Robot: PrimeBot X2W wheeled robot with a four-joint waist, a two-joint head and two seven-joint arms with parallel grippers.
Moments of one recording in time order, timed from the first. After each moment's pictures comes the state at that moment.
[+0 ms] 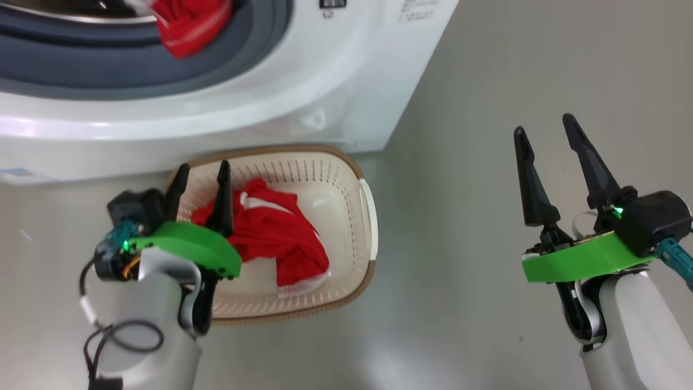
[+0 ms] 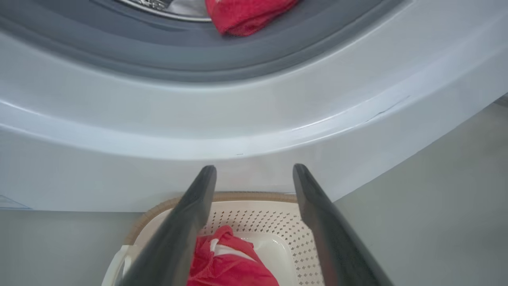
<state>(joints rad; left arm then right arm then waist) -0.68 0.03 -0.14 0.82 -0.39 -0.06 -0.25 -0.33 -0.05 0.02 0.13 0.21 0.13 -0.26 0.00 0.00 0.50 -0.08</state>
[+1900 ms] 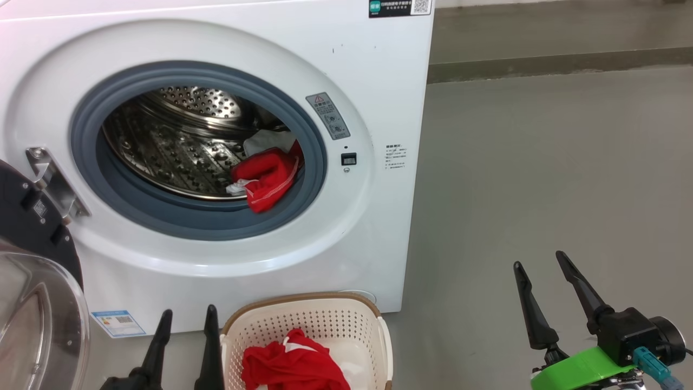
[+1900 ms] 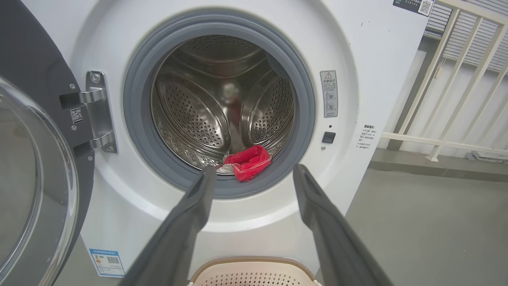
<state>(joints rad) 0.05 0.04 -0.06 0.11 -0.28 0.05 -0.25 0.02 -0.04 -0.01 0.14 0.13 0.13 -0.26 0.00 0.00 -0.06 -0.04</state>
